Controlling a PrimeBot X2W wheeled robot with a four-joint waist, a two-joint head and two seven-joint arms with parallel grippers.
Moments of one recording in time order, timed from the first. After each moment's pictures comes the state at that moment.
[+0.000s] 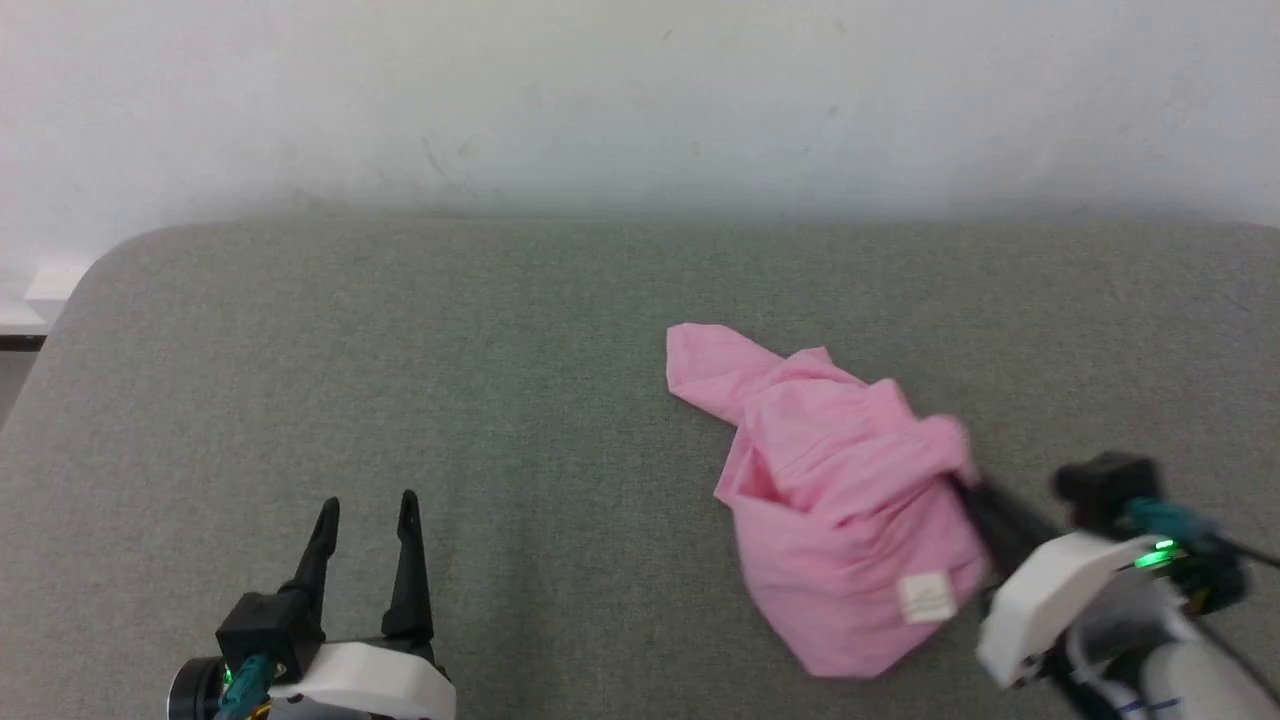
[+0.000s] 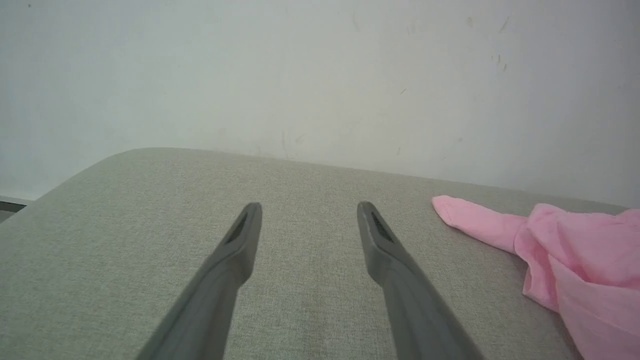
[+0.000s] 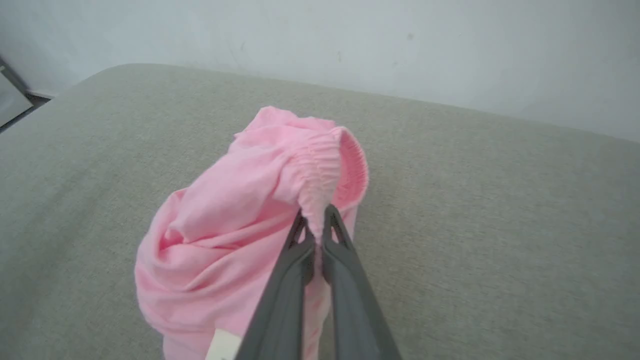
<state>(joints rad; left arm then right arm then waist) 0.04 0.09 -0.05 0.12 -0.22 0.04 -0.26 -0.05 -0.23 0.21 0.06 0.33 0.13 0.24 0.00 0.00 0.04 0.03</state>
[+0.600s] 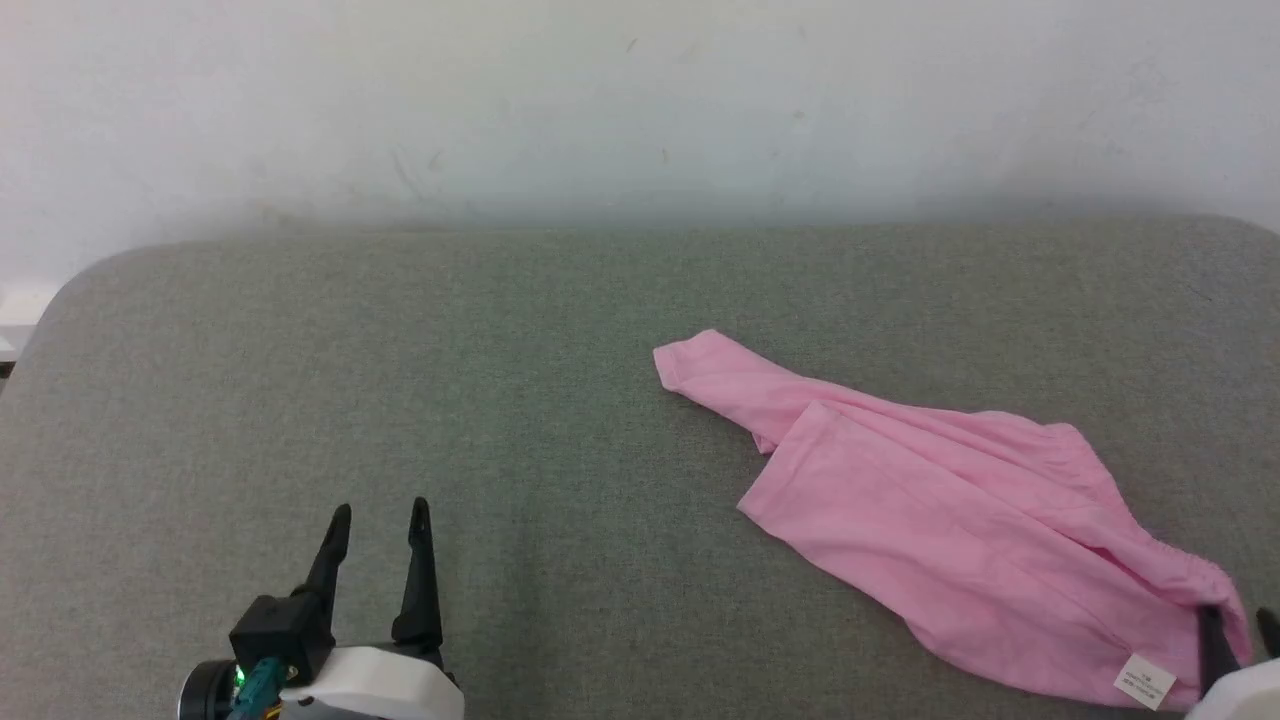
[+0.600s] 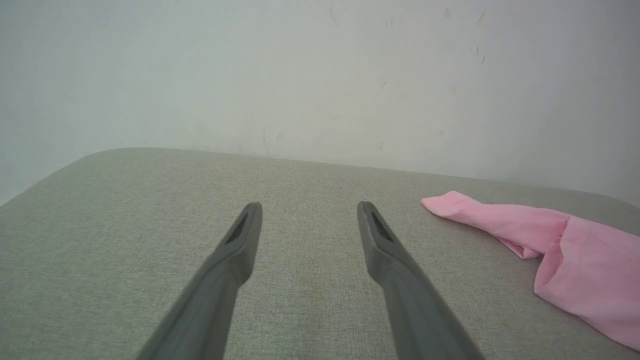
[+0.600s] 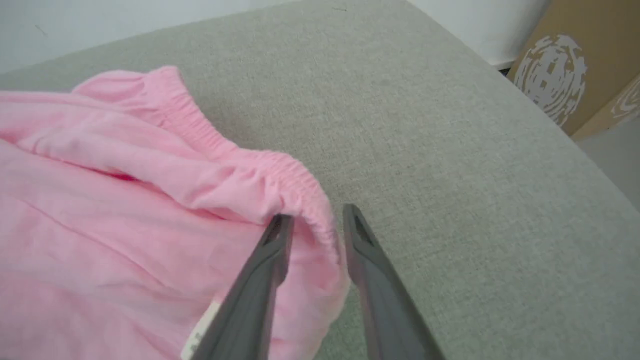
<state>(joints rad) 0.04 0.08 -0.04 0.14 -0.19 0.02 -0.26 0.09 -0.11 -0.41 0.26 0.17 0.13 0.12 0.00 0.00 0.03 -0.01</state>
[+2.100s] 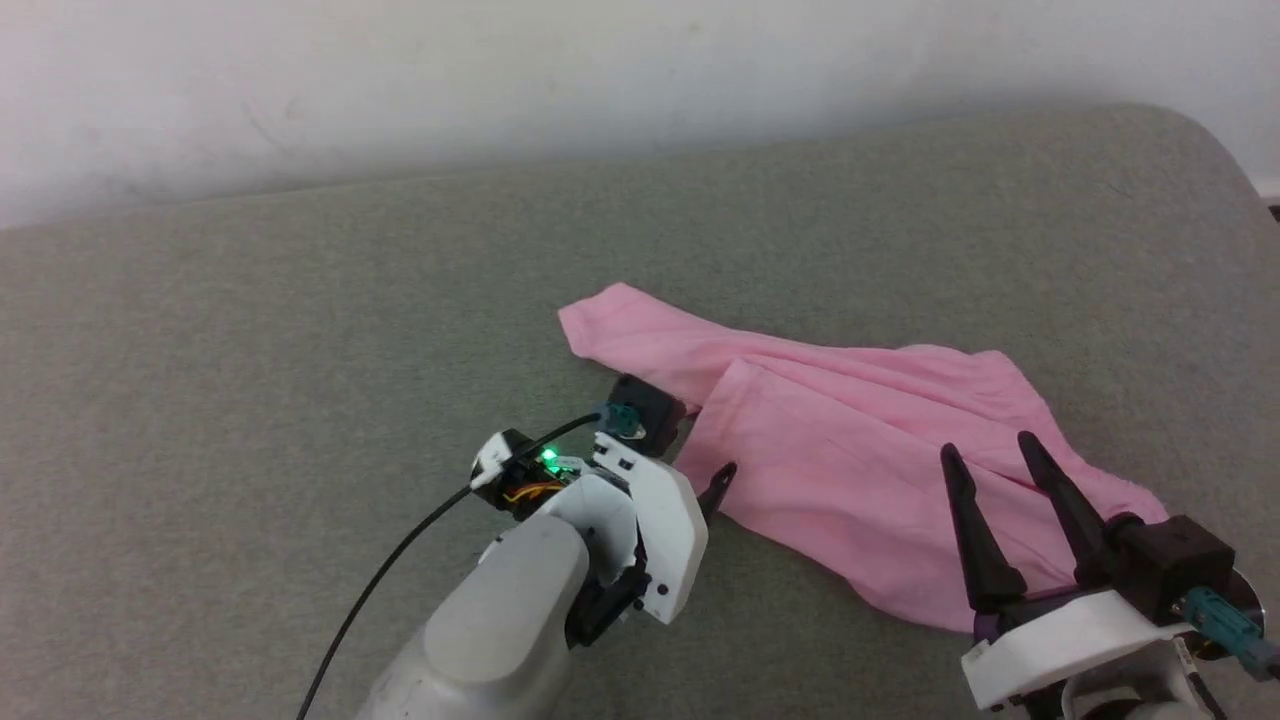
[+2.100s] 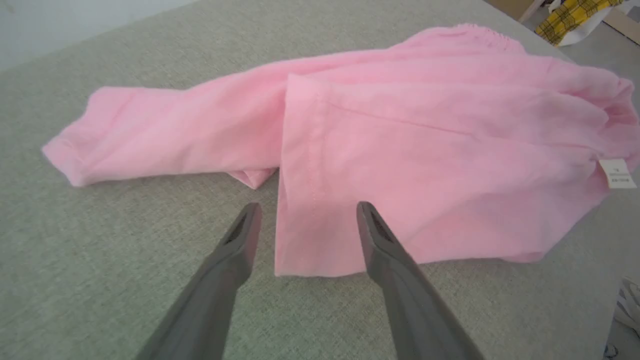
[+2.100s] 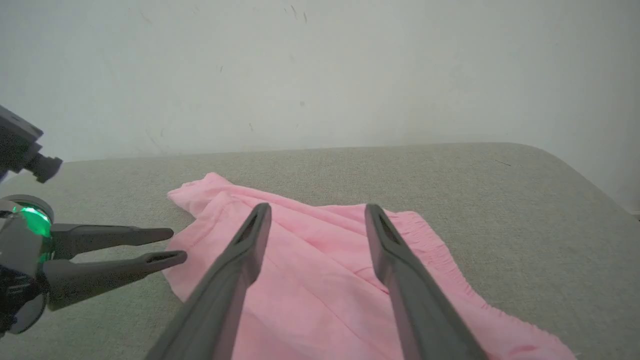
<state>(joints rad) -0.54 0.05 -0.62 0.59 -0.36 -0.12 0.22 0.08 -0.05 0.05 -0.10 0.16 0.13 -0.05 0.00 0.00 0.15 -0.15</state>
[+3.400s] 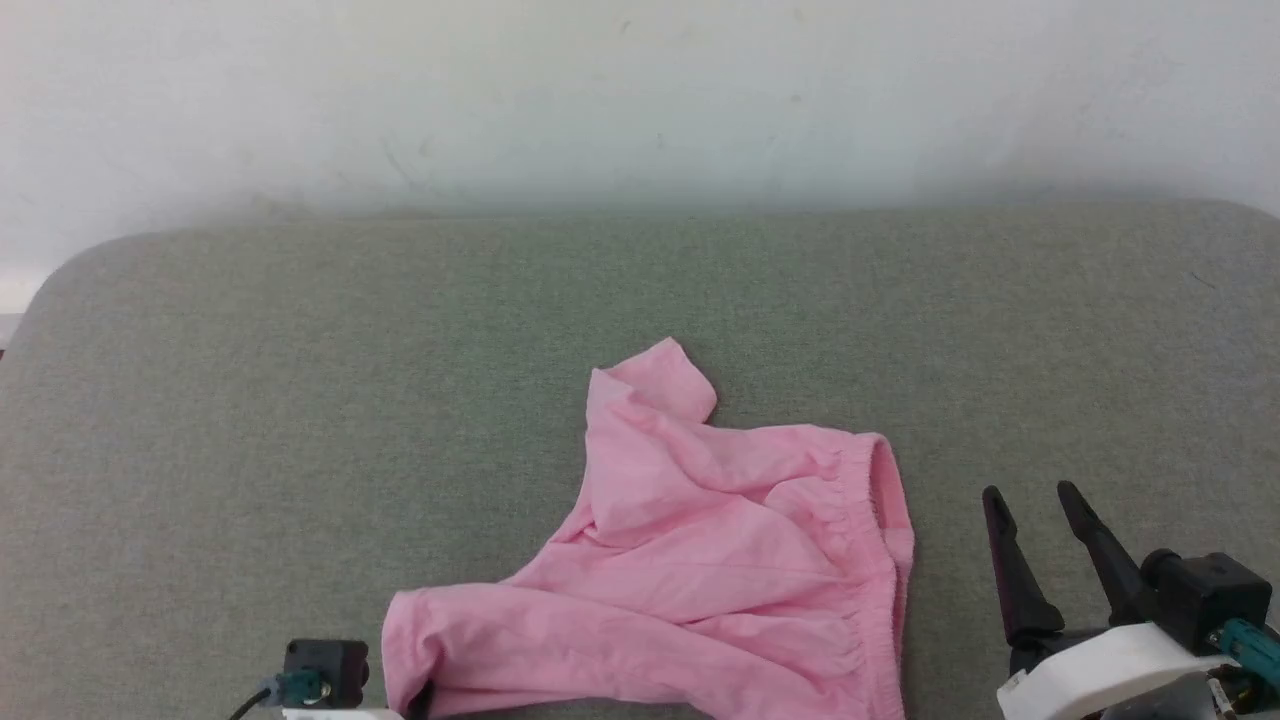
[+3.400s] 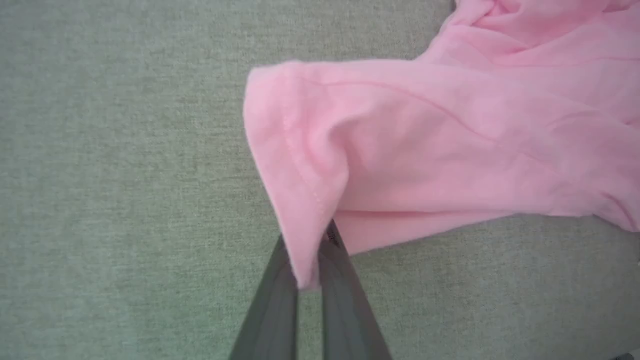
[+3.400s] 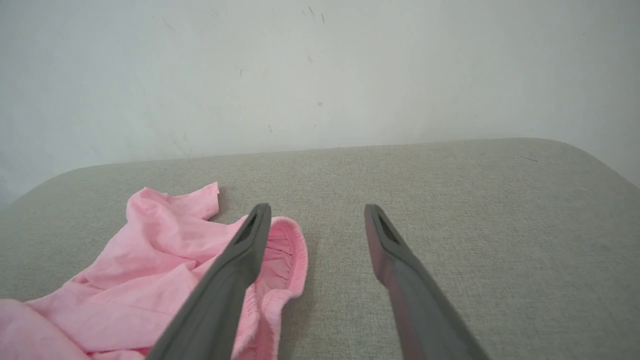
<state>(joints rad) 0.07 0.51 -0.51 0.02 -0.65 0.28 0.24 0.13 -0.05 -0.02 -0.07 0.20 0.13 -0.04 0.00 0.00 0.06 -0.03</state>
